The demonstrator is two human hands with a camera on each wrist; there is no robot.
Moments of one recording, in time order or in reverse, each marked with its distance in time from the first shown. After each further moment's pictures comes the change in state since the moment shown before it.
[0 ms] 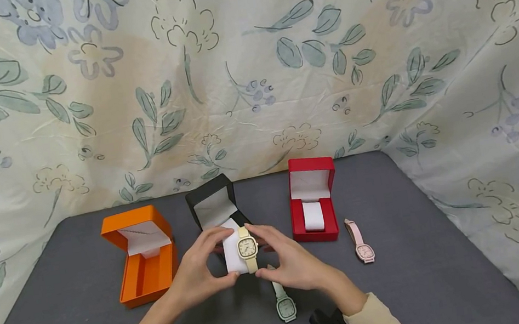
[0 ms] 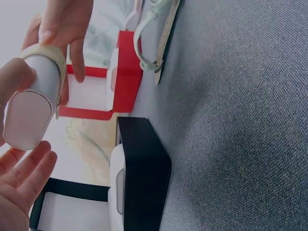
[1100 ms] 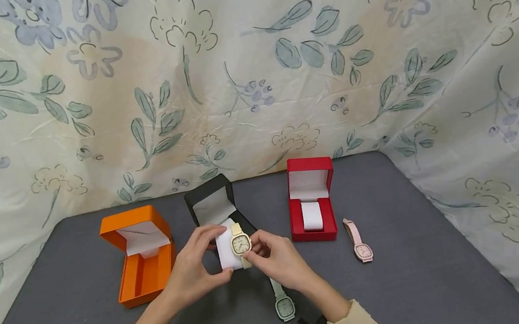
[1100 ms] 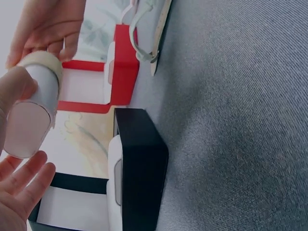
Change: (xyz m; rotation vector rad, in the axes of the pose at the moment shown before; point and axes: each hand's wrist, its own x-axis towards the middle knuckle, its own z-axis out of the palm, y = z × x) left_hand -0.001 -0.001 -0.004 0.094 0.026 -0.056; right_hand 0.011 -0.017 0.018 0.135 0.228 0.283
